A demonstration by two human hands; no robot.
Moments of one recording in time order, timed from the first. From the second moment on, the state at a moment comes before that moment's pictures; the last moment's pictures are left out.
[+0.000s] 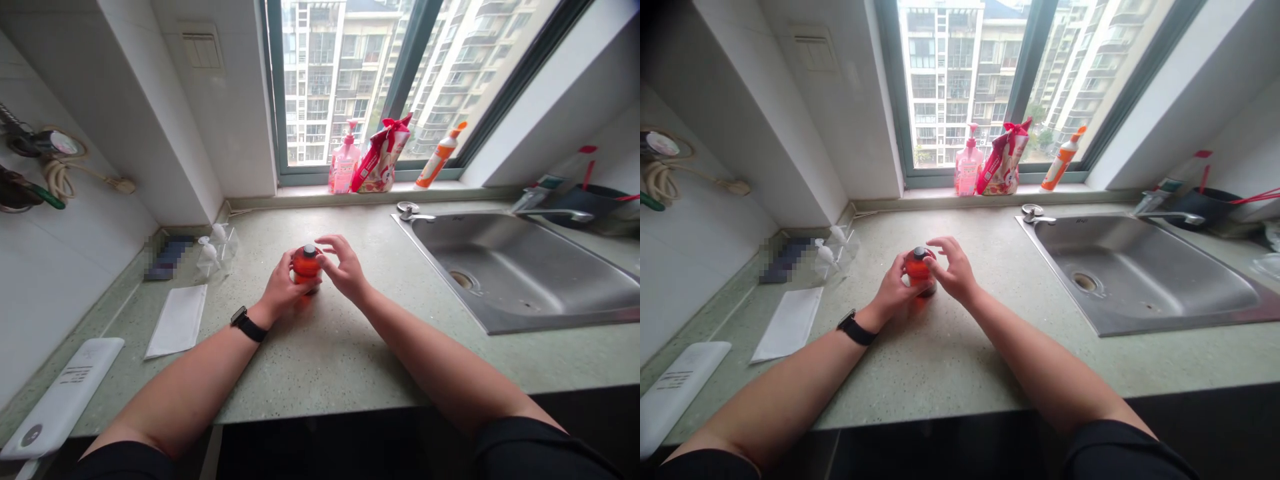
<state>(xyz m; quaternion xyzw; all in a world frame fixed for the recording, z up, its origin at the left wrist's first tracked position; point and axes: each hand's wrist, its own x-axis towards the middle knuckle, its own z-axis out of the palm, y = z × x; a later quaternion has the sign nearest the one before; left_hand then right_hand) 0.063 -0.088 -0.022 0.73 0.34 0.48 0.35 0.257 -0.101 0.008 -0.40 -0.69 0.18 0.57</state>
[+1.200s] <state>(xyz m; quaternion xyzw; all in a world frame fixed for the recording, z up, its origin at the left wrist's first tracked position) 0.062 -0.091 -0.020 0.74 0.34 0.46 0.35 0.272 -0.071 0.025 -0.35 -0.68 0.37 0.53</state>
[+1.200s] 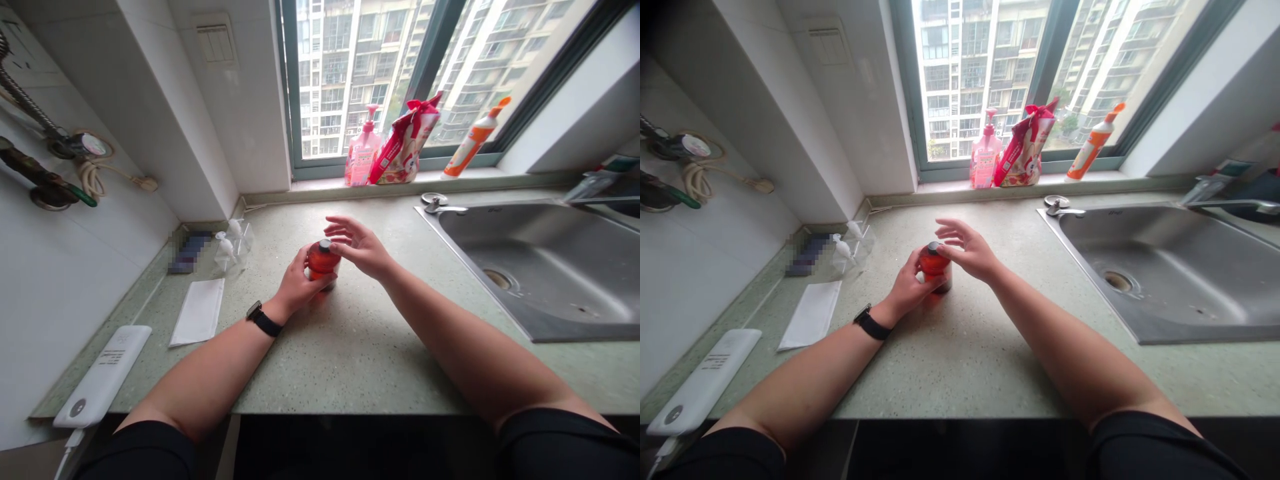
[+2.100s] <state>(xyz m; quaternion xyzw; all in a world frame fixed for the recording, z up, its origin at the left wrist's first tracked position) 0.062 -0.089 -0.024 0.74 0.34 0.47 0.34 0.289 -0.080 0.057 -0.38 -0.73 0.22 0.53</state>
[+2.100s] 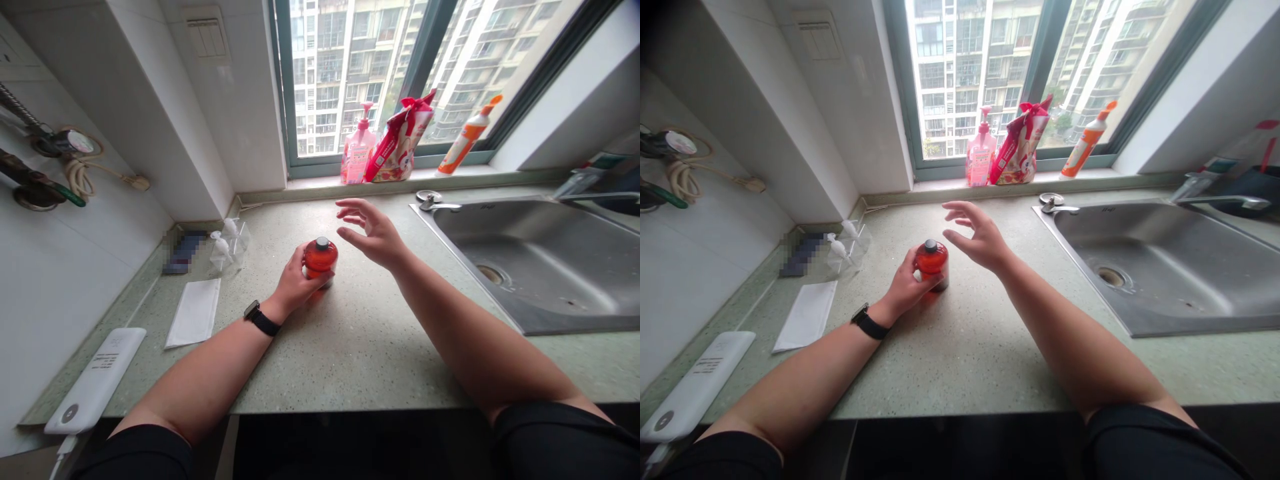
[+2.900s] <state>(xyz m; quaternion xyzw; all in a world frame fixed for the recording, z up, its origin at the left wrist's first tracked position) 0.063 -0.090 -0.022 0.74 0.33 0.47 0.34 0.282 -0.090 0.068 -0.39 -0.79 0.12 0.46</state>
